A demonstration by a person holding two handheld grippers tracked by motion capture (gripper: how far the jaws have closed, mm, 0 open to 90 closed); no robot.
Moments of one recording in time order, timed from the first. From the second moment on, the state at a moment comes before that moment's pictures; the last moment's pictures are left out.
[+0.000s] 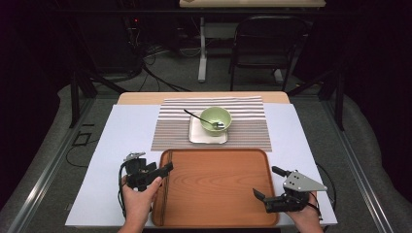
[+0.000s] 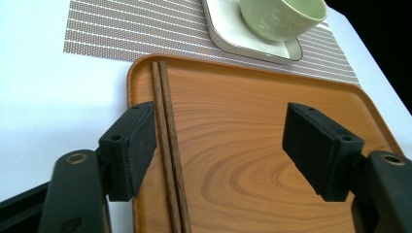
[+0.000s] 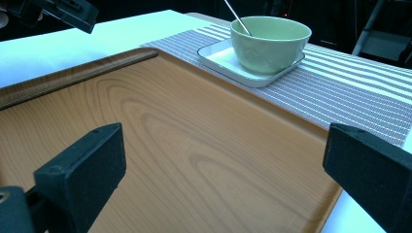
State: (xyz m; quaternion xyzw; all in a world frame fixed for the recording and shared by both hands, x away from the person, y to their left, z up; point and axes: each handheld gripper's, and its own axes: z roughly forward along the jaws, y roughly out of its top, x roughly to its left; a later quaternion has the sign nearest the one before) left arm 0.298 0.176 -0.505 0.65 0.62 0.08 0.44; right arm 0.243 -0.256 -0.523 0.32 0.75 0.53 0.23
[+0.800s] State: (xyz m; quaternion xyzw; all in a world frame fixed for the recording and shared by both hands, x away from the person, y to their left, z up) left arm 0.329 0.163 -0.482 0.66 0.60 0.10 0.43; right arm 0.243 -0.256 -0.523 0.32 0.75 0.52 0.23
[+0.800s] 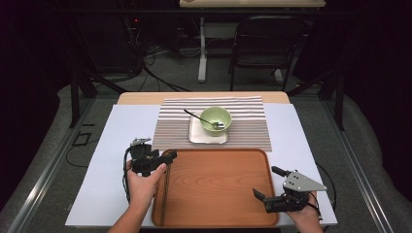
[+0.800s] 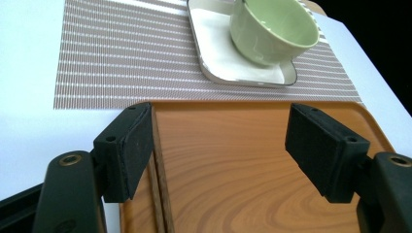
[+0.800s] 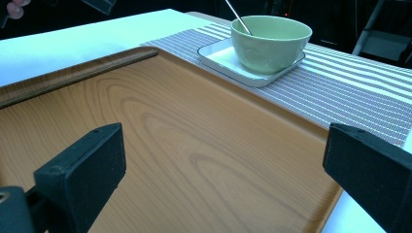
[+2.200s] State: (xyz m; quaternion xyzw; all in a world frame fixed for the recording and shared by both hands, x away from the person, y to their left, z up) left arm 0.404 0.115 -0.450 0.67 0.59 0.08 0.45; right arm 0.244 -0.256 -0.524 0.32 0.76 0.52 0.23
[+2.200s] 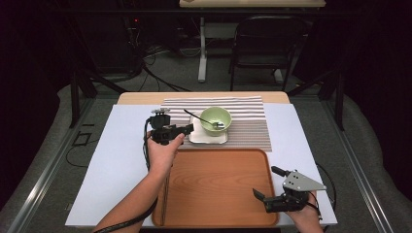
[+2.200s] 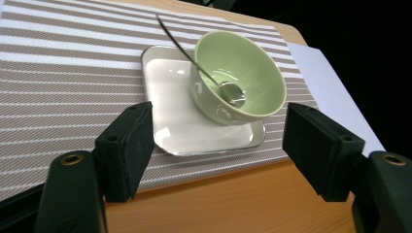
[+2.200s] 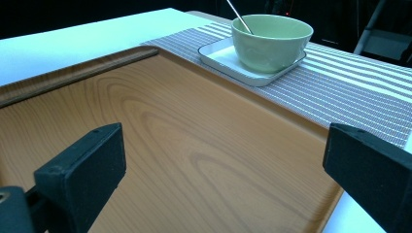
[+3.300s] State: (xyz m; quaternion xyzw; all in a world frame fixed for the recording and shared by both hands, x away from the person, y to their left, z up) left arm 0.458 0.100 -0.479 0.64 0.63 0.07 0.43; right arm 0.245 -0.256 -0.524 0.32 0.76 0.52 0.23
